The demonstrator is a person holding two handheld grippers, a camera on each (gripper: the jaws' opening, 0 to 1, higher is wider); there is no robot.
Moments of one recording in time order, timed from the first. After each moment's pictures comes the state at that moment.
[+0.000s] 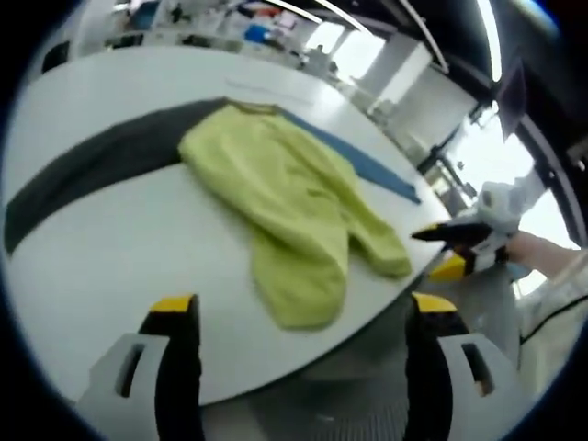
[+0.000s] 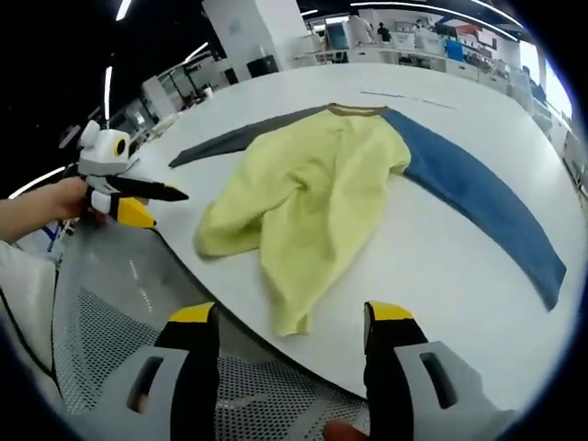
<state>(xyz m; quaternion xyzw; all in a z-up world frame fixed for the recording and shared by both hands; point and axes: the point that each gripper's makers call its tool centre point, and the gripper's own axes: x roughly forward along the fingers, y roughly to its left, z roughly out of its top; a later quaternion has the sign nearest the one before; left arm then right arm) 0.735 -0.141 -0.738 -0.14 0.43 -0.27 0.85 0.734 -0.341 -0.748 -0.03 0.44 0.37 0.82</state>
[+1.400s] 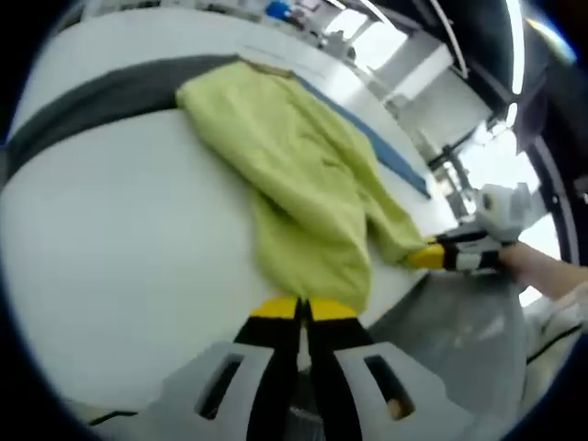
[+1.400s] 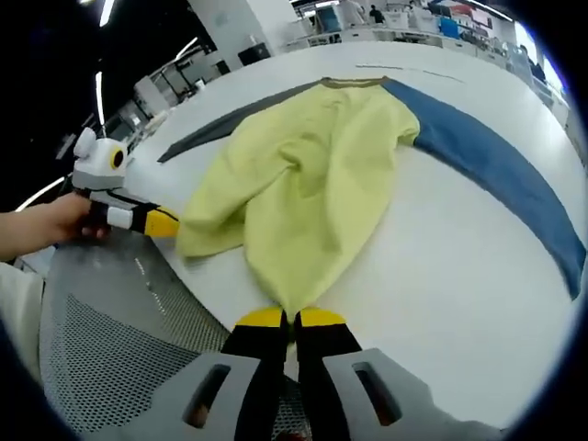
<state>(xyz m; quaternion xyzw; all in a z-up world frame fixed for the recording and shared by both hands) 0.733 -0.157 -0.772 -0.19 0.48 -0.25 0.82 0.741 -0.327 -0.770 0.01 0.47 0.36 0.81</state>
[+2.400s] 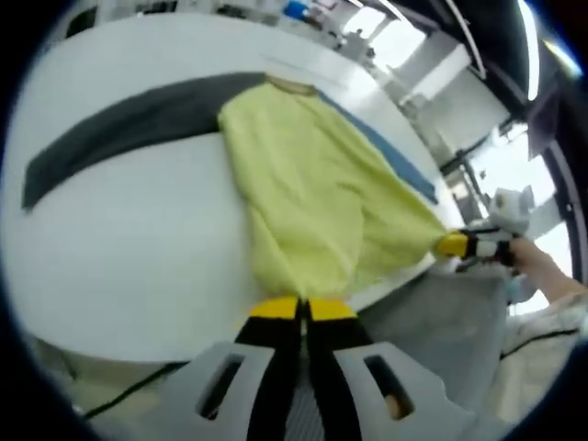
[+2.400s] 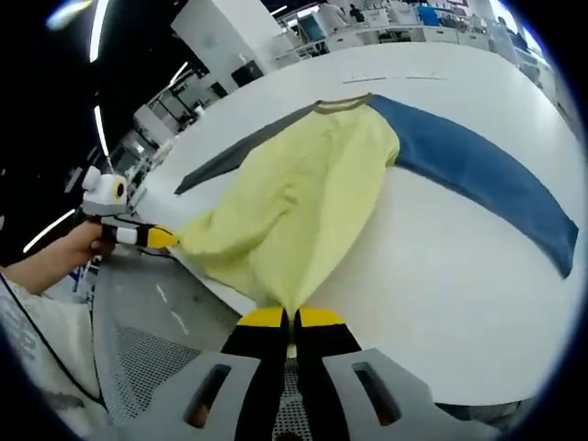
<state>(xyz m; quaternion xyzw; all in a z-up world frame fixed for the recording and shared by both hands) 0.715 -0.107 -0.727 -0.17 0.50 -0.20 0.83 0.736 -0.346 -0.724 0.06 0.47 0.36 0.80</state>
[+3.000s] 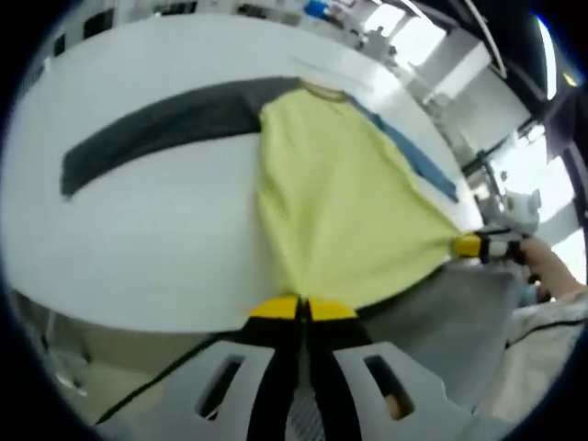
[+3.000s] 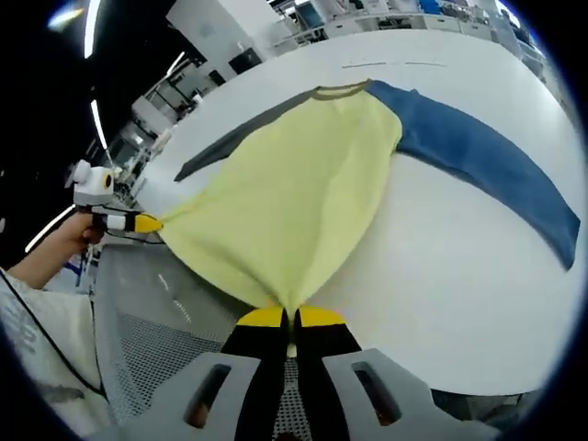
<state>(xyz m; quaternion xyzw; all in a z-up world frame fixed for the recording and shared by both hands) 0.696 -0.070 -0.721 -0.14 0.52 -0.14 0.83 0.722 -0.345 -0.731 0.05 0.50 0.37 0.78</state>
